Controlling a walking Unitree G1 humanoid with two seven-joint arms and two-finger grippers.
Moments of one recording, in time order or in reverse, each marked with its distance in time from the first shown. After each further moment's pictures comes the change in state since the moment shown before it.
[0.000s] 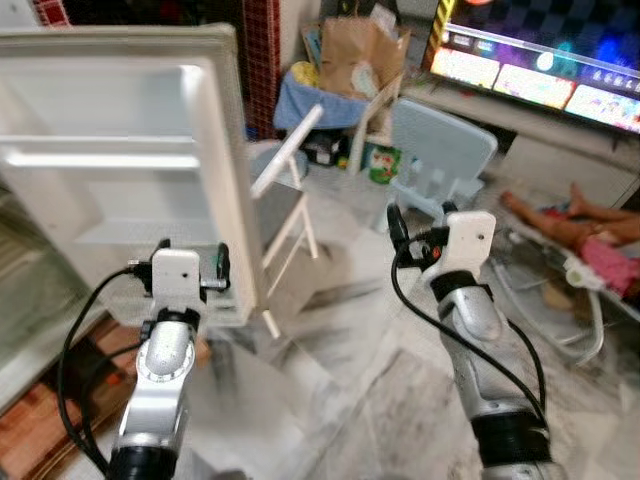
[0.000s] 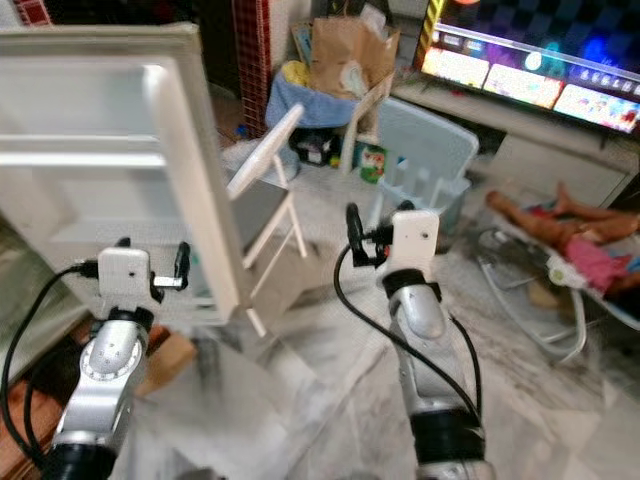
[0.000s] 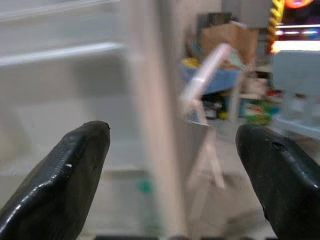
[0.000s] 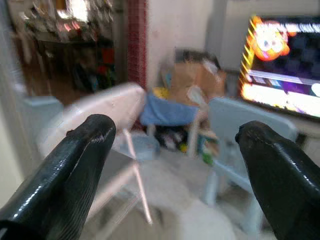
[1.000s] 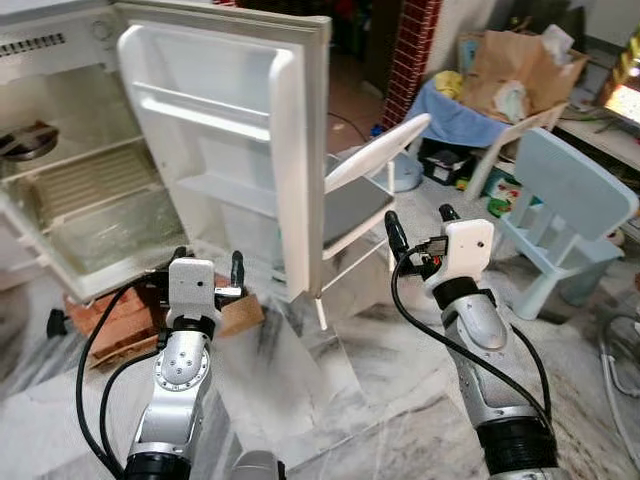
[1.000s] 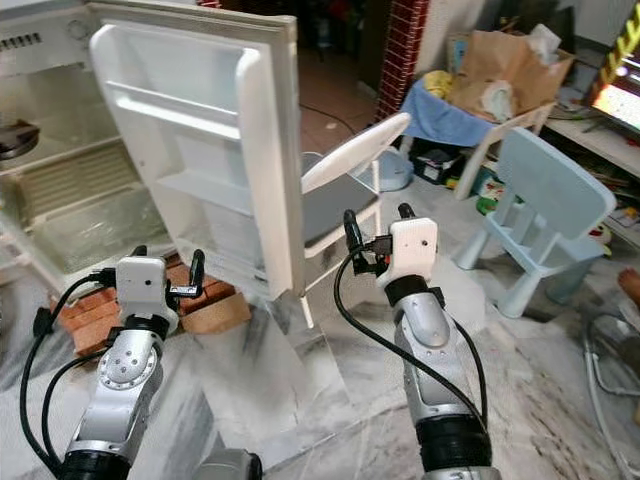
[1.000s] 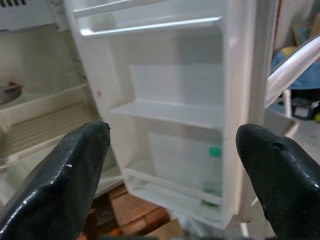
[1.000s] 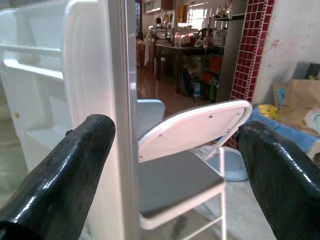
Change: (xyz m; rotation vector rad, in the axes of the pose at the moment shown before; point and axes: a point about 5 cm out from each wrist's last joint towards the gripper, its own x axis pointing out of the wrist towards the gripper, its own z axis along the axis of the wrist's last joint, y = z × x) left arm -0.003 0.006 -0.002 0.024 -0.002 0.019; right arm 0.007 0.011 0.011 0.006 -0.082 0.083
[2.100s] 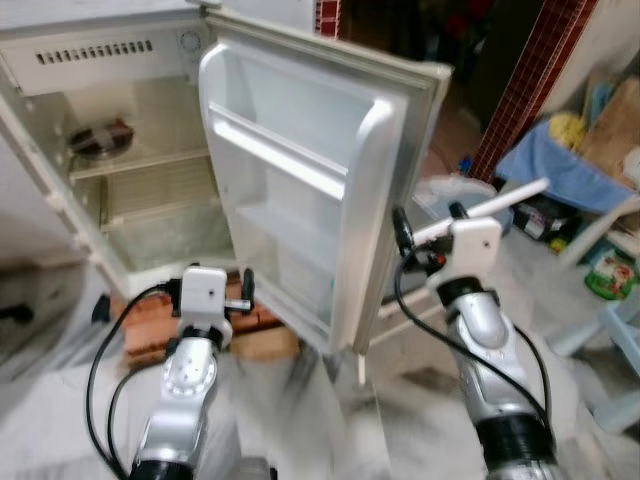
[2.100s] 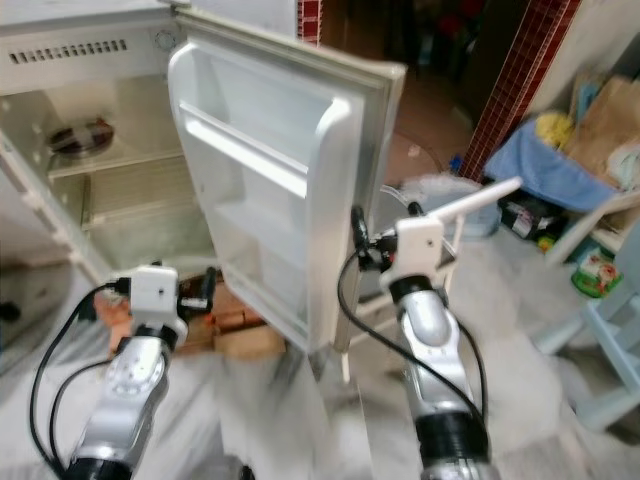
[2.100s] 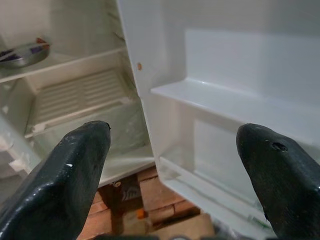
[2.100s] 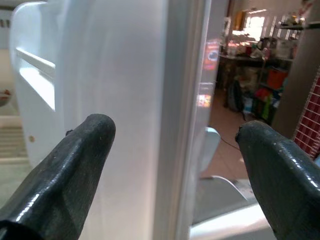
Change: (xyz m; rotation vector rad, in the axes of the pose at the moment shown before) left arm -0.006 -0.015 -0.016 -0.020 0.129 -0.068; right arm 0.005 -0.001 0.007 -0.065 -0.040 0.016
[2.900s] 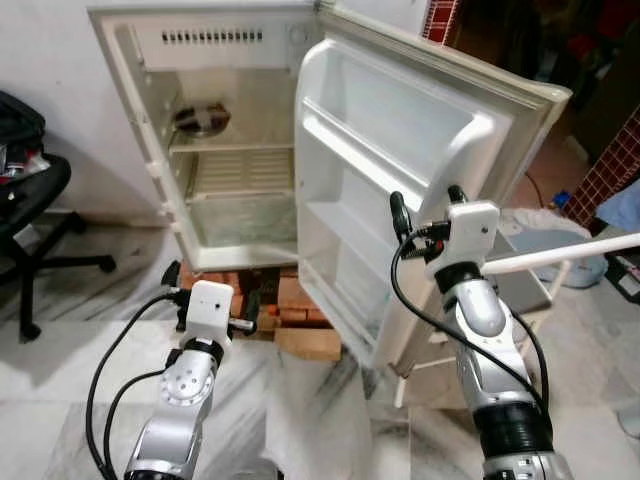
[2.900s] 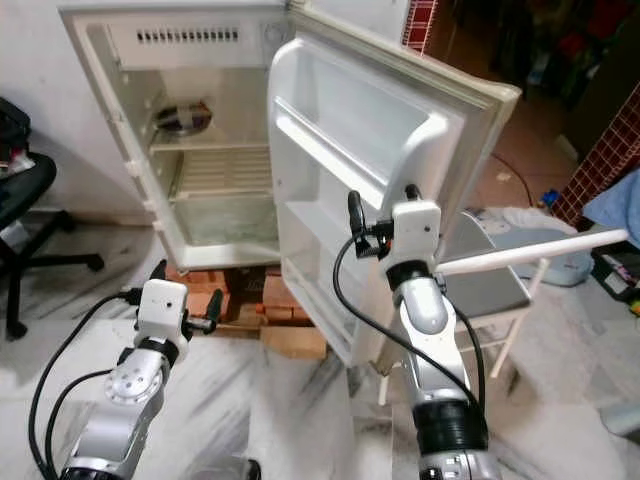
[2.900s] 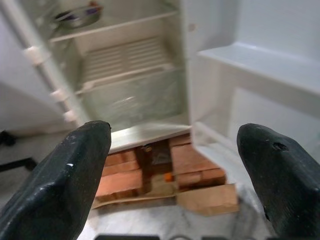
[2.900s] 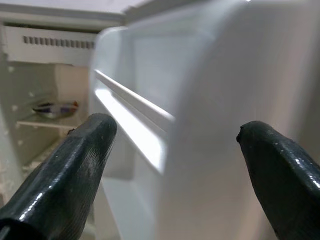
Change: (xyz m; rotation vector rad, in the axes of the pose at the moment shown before) left arm -0.008 -0.011 -0.012 0.023 0.086 -0.117; right arm 0.000 -0.009 0.000 0.000 0.005 -0.048
